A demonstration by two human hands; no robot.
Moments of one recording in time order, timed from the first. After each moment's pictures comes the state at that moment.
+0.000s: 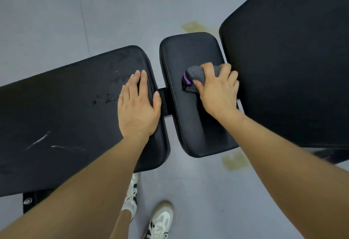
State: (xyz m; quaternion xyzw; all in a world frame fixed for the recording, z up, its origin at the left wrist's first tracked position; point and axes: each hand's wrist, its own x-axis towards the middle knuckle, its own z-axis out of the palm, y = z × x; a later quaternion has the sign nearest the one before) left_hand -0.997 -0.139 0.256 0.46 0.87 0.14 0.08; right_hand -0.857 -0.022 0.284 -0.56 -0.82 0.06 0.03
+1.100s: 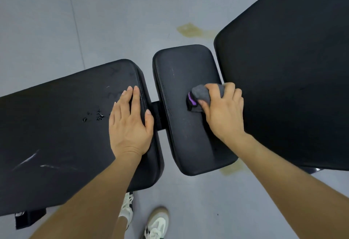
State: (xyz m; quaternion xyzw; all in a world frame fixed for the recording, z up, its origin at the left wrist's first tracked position) left_hand -0.997 -0.138 0.254 0.45 0.88 0.13 0.08; right_hand -0.826 -0.012 0.279 -0.52 -0.85 0.03 0.05
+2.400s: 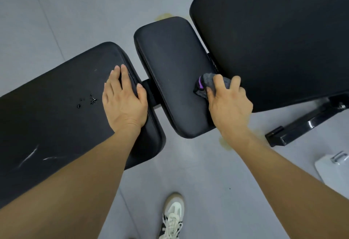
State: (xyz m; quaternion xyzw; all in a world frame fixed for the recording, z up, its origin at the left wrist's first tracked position) left_hand -0.996 -0.139 0.257 0.46 0.87 0.15 0.09; right_hand -0.794 -0.091 0.277 -0.67 -0.74 -0.05 0.04
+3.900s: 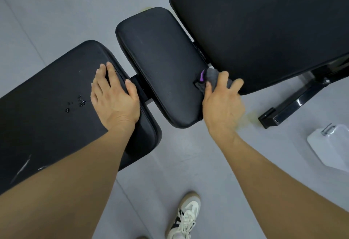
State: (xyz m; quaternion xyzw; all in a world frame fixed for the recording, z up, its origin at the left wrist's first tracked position) left_hand -0.995 -0.141 0.253 0.46 0.87 0.16 0.07; right_hand -0.802 -0.126 0.280 -0.80 -0.60 -0.01 0.05
